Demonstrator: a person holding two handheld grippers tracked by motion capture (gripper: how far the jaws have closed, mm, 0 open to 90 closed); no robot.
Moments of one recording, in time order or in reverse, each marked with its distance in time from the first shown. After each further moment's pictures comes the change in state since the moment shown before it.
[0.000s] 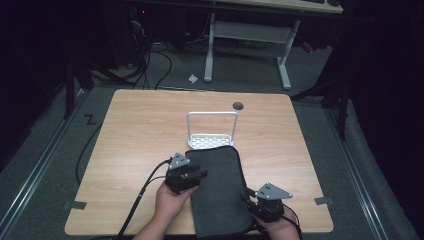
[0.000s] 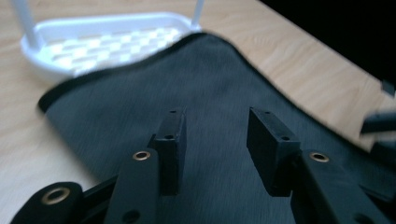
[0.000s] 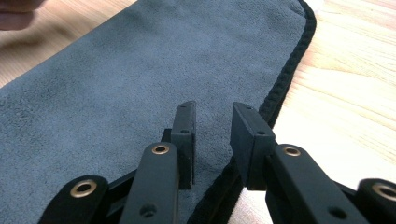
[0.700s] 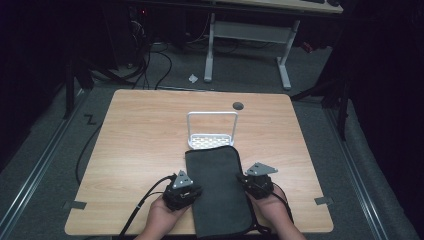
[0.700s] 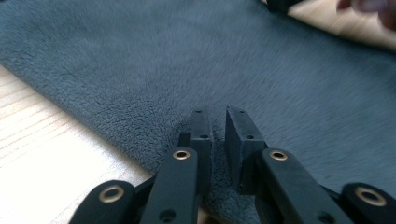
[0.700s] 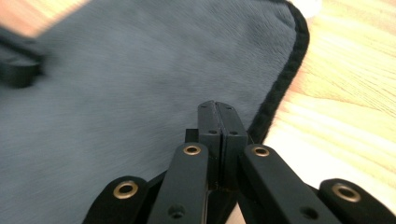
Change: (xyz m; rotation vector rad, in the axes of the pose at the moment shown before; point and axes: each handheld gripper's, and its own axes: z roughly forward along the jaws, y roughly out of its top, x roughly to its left) left arm -0.019 -0.026 0.004 0.159 -0.018 0.164; right arm -0.032 0.031 0.059 0.098 -0.030 -0.017
